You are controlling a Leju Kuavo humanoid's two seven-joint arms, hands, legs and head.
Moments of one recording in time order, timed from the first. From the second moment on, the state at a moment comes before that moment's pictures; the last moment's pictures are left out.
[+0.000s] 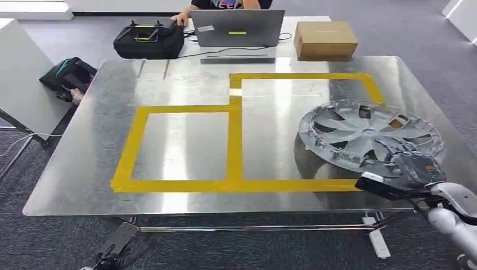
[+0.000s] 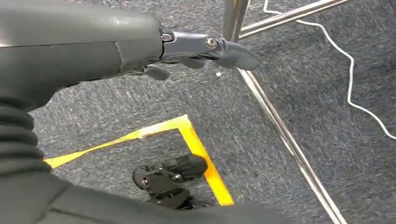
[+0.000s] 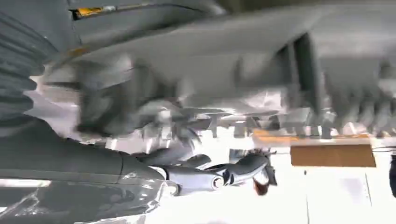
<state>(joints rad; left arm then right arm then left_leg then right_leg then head) 0.07 0.36 -0.88 -0.91 0.64 0.48 -0.17 -0.40 -0.56 0.56 -1.10 0.66 -0.20 -0.14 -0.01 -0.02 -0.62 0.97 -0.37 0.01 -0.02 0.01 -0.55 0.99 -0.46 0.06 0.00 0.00</state>
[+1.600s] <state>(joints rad) 0.09 0.36 -0.91 -0.88 0.88 0.52 -0.28 -0.04 -0.50 0.04 -1.87 -0.09 -0.03 -0.48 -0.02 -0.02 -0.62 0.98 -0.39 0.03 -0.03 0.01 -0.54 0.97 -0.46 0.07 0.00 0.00</state>
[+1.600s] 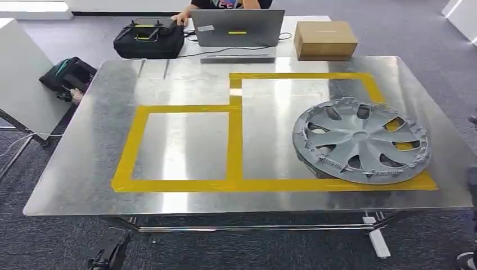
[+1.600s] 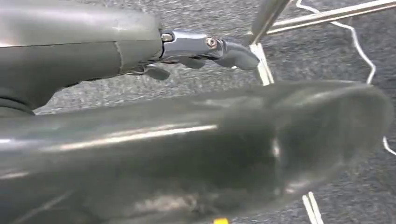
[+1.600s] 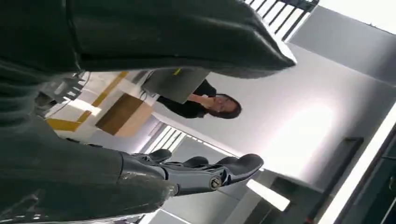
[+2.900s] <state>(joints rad) 0.05 0.36 -0.95 -0.84 0.92 0.50 -0.29 0.01 -0.50 0.03 -1.90 -0.09 -0.07 -0.48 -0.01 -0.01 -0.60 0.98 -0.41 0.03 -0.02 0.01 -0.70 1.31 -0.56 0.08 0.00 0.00</state>
